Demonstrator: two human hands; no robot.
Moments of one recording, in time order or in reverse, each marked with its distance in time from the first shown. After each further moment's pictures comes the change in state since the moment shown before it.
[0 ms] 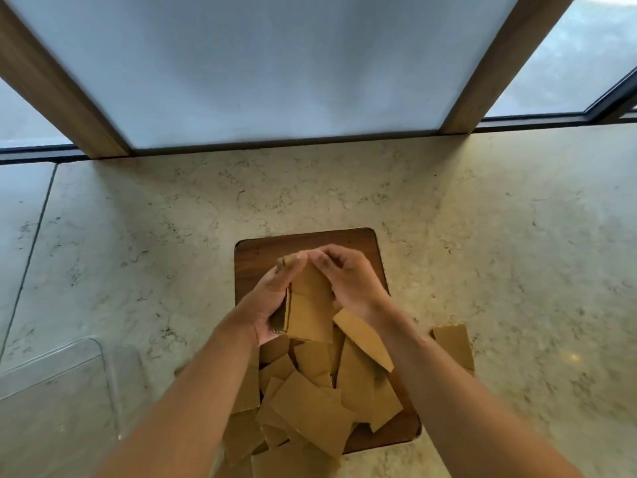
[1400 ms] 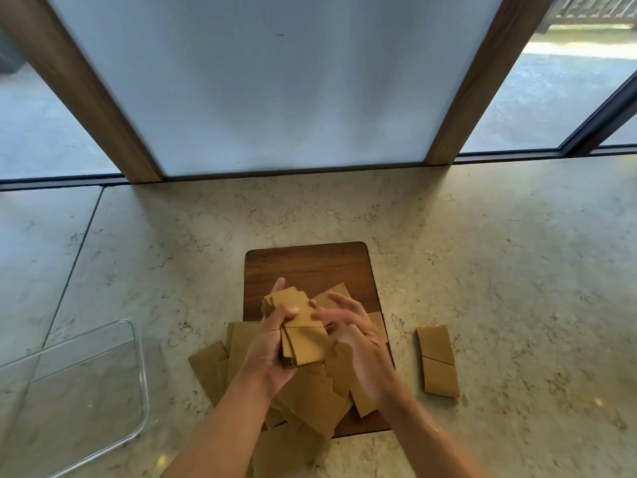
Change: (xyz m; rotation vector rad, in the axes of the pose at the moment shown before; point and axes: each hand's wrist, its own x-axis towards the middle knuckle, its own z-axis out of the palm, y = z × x) left_hand -0.053 -0.071 0.026 -0.445 0.122 0.198; right_hand -0.127 0.009 0.013 0.464 0.034 -0.051
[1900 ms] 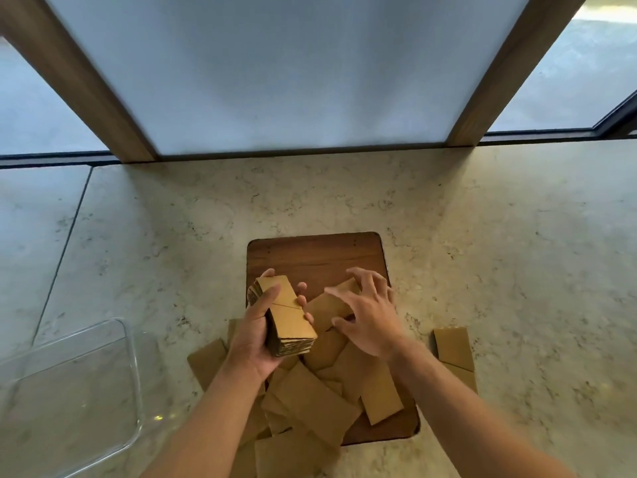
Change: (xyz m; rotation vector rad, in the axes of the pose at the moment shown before) left_hand 0.033 0.024 -0.023 -0.152 0.014 0.045; right_hand 0.082 0.048 -0.044 -1.328 -0.129 -0.066
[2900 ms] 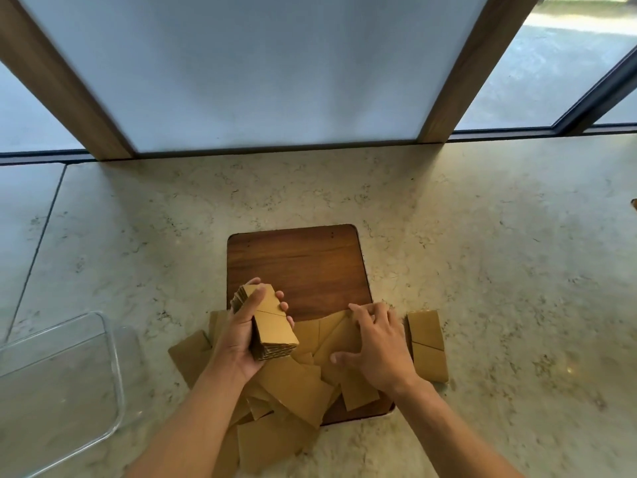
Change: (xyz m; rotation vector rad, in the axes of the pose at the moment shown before) left_hand -0.018 -0.014 -0.002 0.075 0.092 -0.016; right_hand -0.080 0.014 0.000 0.015 -0.077 0.284
